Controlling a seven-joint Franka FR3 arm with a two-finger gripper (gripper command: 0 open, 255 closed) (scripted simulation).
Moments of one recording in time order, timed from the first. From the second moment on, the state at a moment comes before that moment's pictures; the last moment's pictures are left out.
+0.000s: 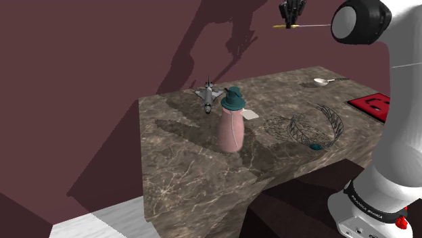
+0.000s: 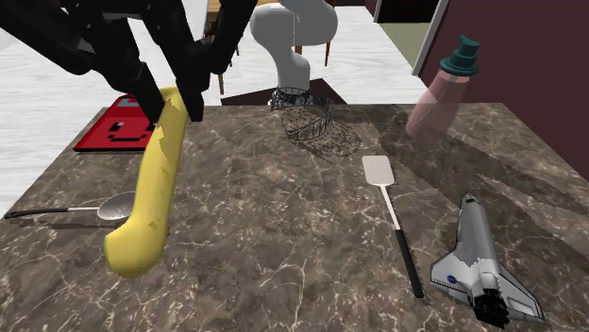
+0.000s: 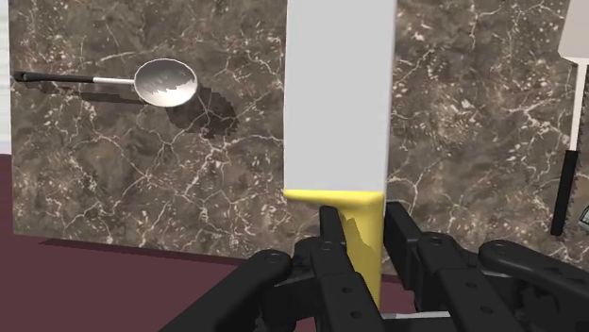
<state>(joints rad) -0.36 0.56 -0.24 -0.72 0.01 1.13 -0.32</state>
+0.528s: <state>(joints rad) -0.19 0.27 -0.21 -1.15 -0.04 1.26 -0.16</state>
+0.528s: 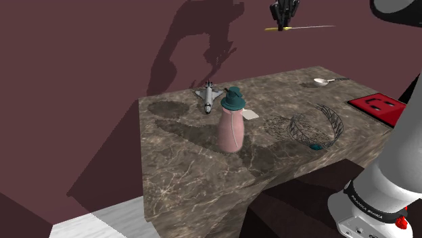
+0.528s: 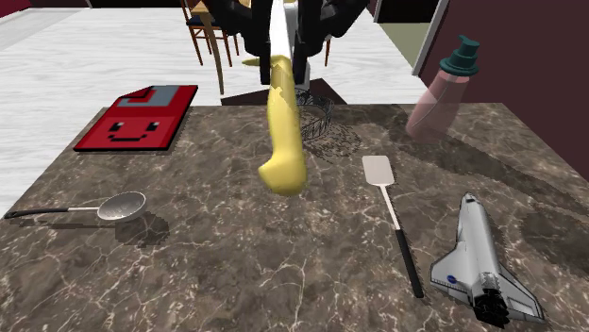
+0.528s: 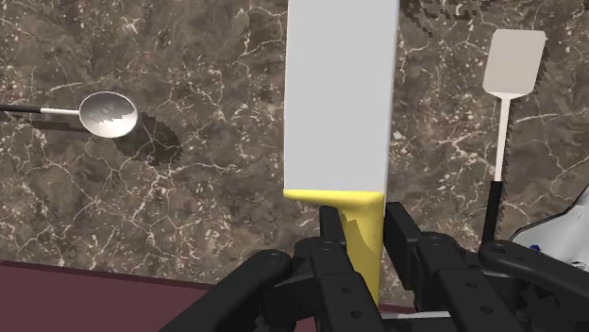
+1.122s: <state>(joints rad) -0.06 0.08 -0.12 -1.40 -0.05 1.30 0.05</state>
